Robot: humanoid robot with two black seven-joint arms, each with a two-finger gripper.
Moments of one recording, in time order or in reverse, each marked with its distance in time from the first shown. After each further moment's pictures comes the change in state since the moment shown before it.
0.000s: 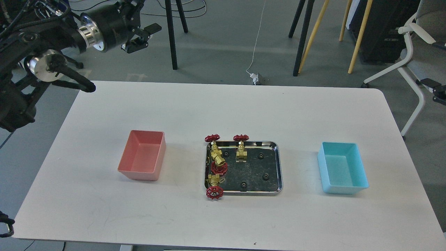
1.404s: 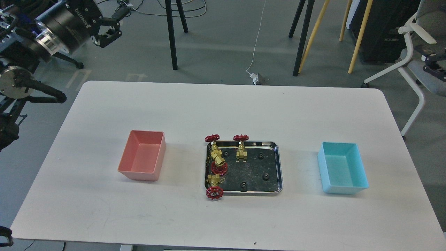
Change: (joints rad) left arm 0.212 0.042 -0.238 0.015 -0.081 -0.139 -0.185; right arm 0.003 0.078 0.142 0.002 0.001 0.000 0.090
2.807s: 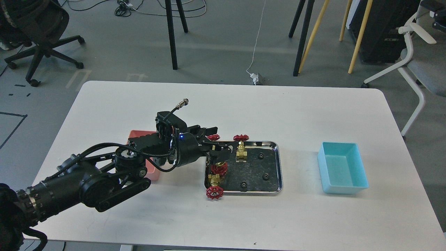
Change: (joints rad) left arm 0.117 -0.342 0.606 -0.019 1.520 0.513 -0.116; right arm 0.247 -0.010 -0.012 0.001 -0.099 0.000 -0.129
